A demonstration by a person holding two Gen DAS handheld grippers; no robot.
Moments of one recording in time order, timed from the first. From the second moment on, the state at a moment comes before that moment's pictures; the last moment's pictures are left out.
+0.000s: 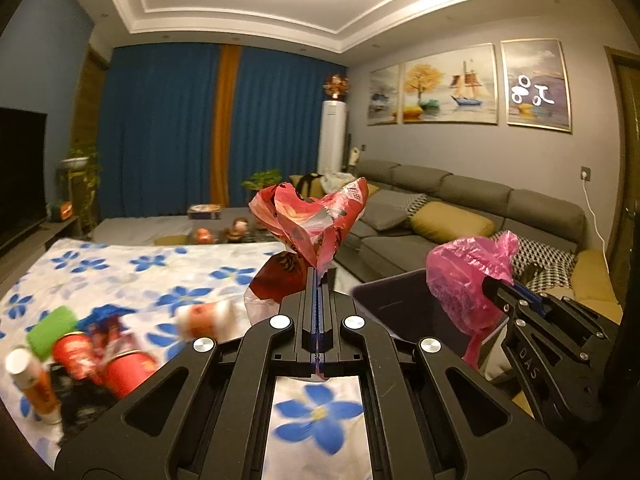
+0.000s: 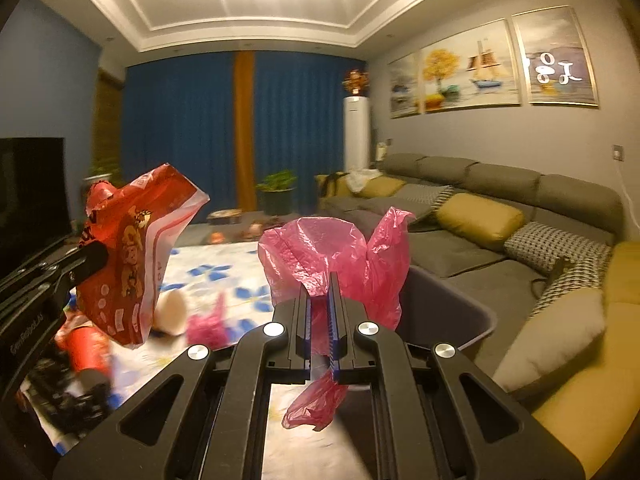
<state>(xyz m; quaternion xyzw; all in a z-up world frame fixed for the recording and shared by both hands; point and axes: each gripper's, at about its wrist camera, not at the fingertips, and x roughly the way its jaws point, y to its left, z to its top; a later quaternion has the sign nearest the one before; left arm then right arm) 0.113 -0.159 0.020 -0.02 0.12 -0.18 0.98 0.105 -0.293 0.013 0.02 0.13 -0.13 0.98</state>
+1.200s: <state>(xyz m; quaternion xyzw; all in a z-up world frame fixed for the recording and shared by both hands) 0.213 -0.290 -0.035 -0.01 0.19 -0.30 0.93 0.158 -0.381 -0.007 0.07 0.15 -0.13 0.98</state>
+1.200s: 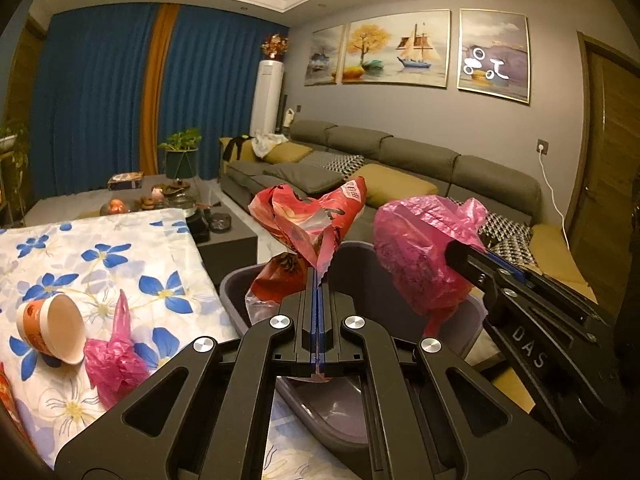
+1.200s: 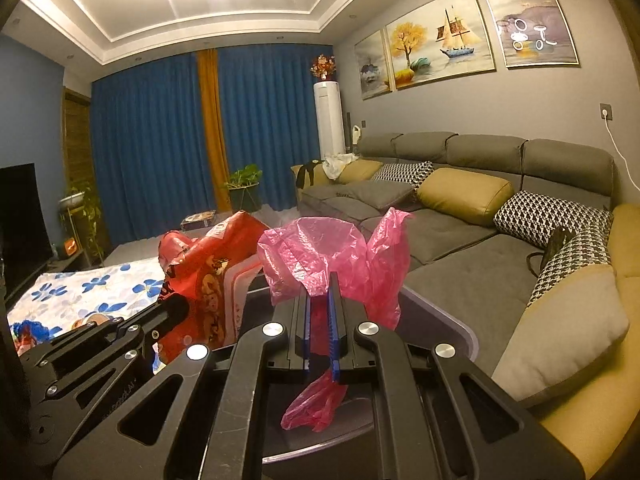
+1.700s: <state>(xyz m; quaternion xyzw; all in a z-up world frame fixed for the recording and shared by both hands) 0.212 -0.246 -0.026 -0.05 0.18 -0.23 0.95 0.139 -0.376 0.001 0.08 0.14 -0.16 0.97</state>
